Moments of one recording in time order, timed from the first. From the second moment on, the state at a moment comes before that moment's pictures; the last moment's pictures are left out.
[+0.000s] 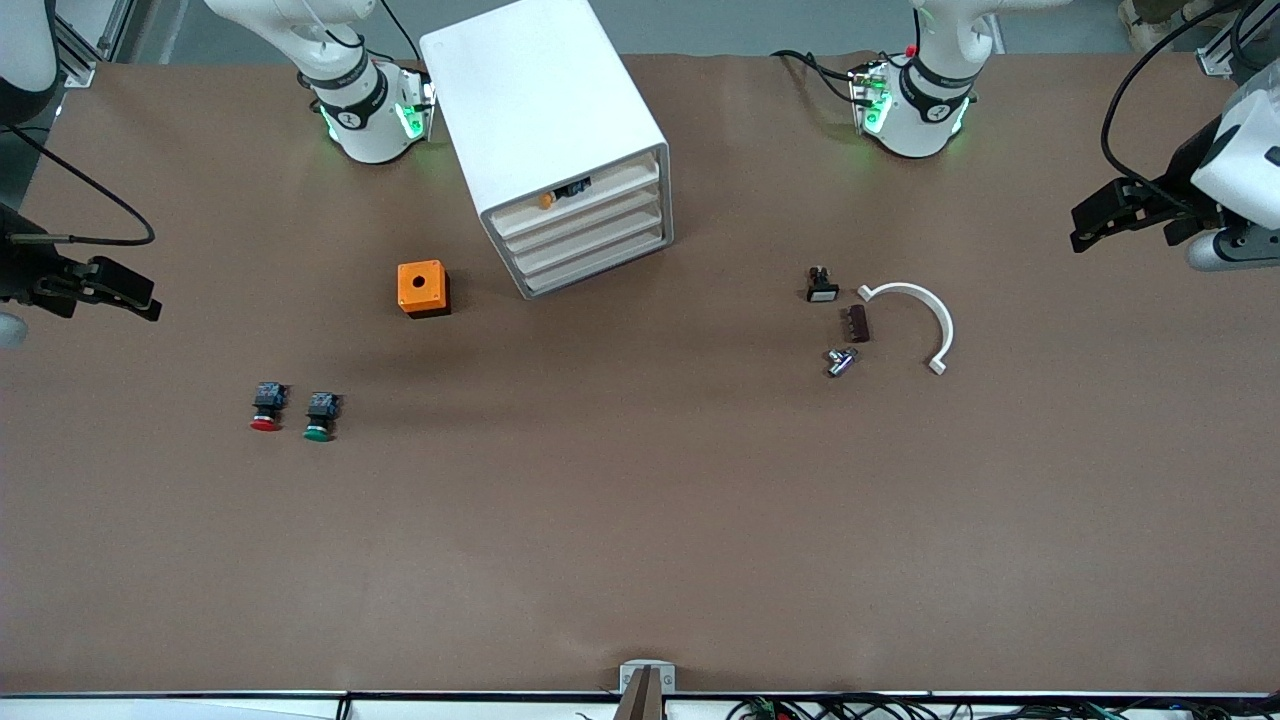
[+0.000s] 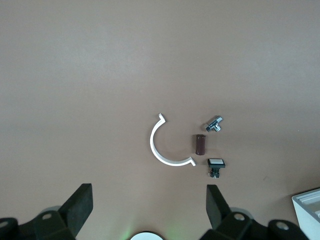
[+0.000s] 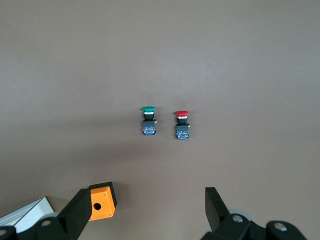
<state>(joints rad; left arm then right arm) -0.01 0.01 -0.09 -1.52 0.02 1.46 -0.15 -0.03 0.06 -0.03 -1.59 -0.01 1.64 -0.01</state>
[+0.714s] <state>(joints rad) -0.07 0.29 -0.10 -1.45 0.02 1.53 -0.27 -0.13 0.15 -0.03 -1.88 -0.04 2.00 -0.07</state>
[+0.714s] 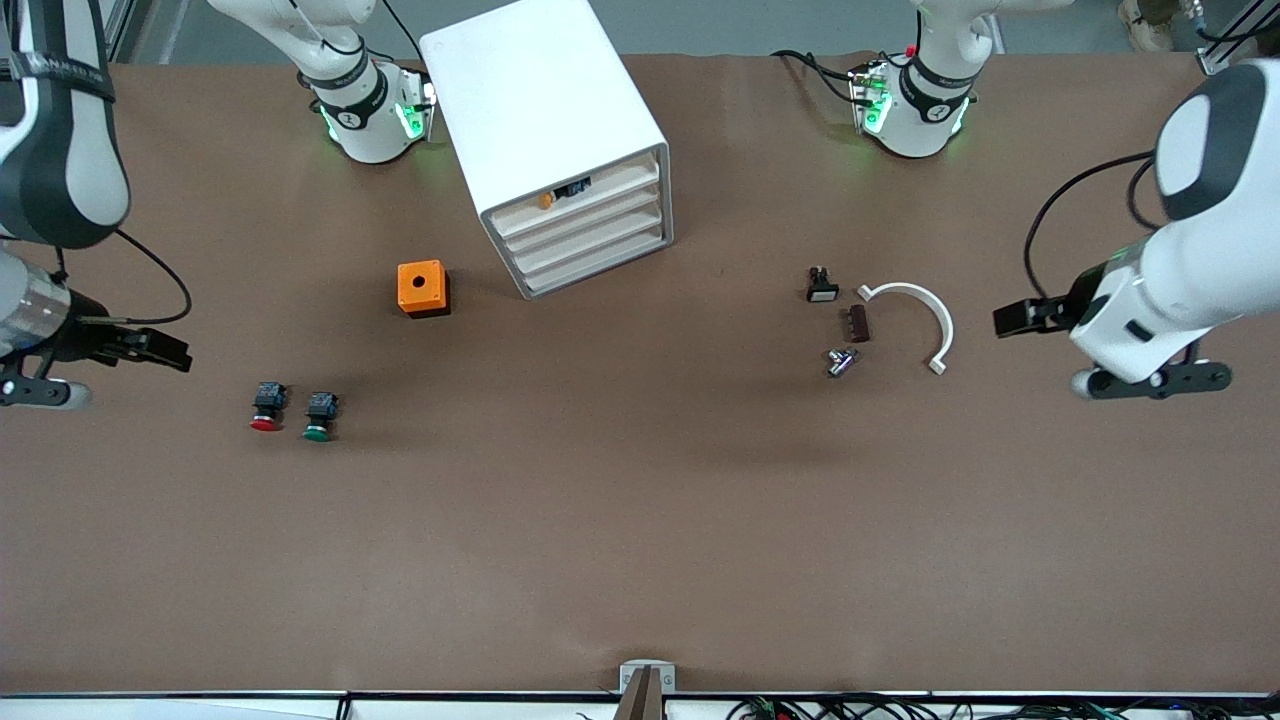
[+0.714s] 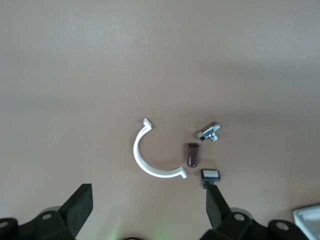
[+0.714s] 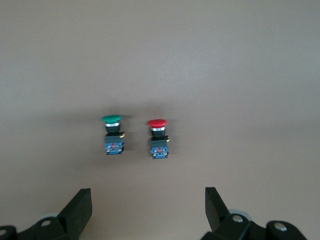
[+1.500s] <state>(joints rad) -0.28 0.54 -0.10 -1.43 -0.07 1.60 -1.04 -0.18 0.45 -0.03 -1.96 -0.04 2.35 -0.08</state>
